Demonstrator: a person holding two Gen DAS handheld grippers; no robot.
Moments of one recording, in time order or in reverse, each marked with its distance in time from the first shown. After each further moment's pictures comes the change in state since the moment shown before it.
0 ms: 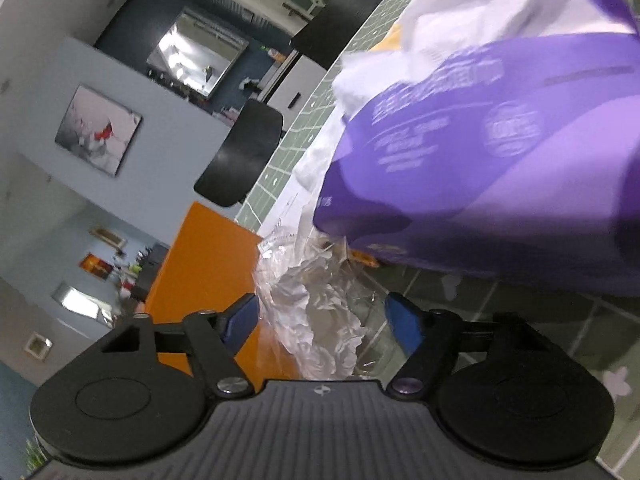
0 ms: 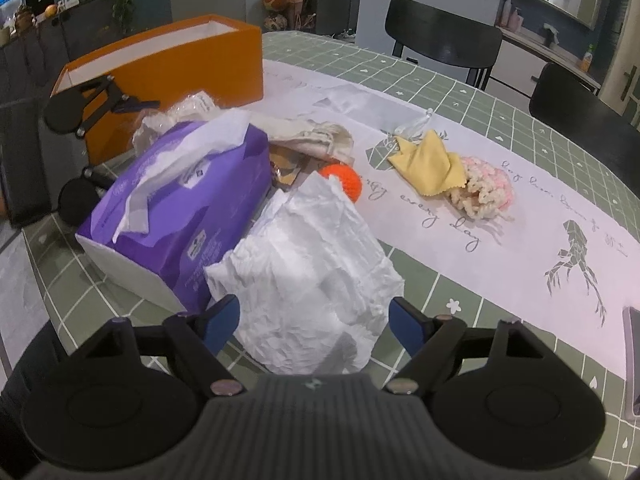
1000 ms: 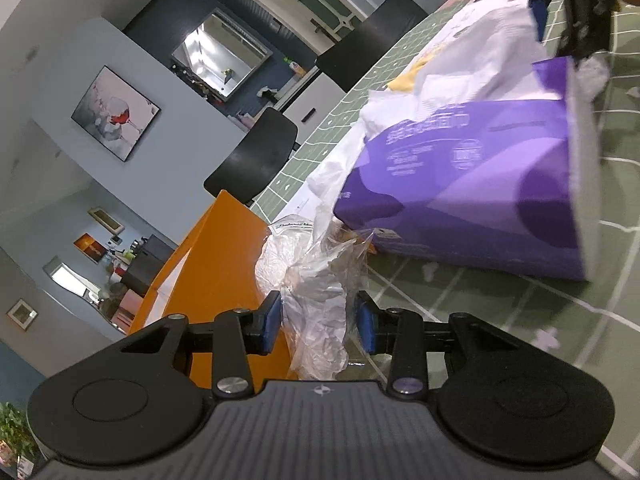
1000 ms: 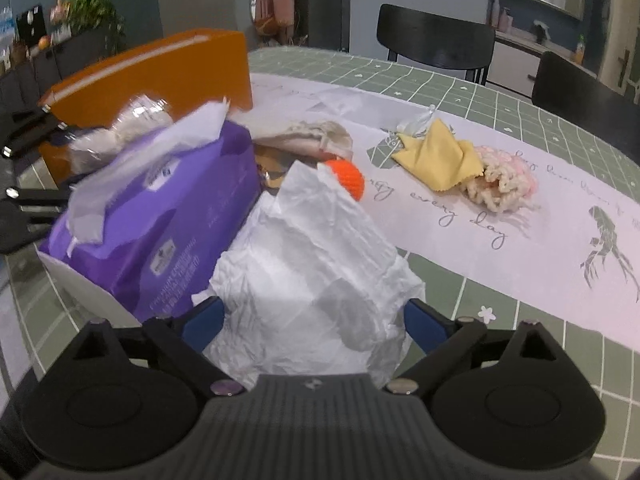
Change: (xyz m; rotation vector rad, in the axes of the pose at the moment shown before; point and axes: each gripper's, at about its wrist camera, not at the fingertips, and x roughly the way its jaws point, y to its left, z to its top) left arm -0.061 0.009 -0.023 -0.119 -0.064 -0.013; right arm 0.044 -0.007 -0.010 0.062 -0.075 0.021
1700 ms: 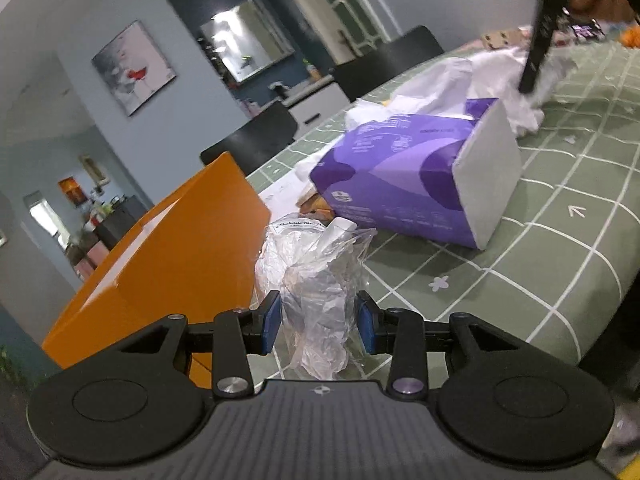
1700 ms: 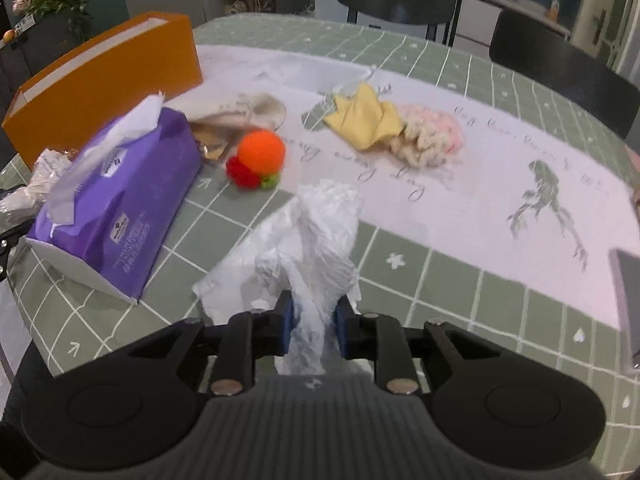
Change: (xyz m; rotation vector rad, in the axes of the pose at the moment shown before) left arm -0.055 0.000 -0.033 -0.254 -0.029 -0.072; right arm -0.036 -0.042 0.000 0.083 0.150 -0.046
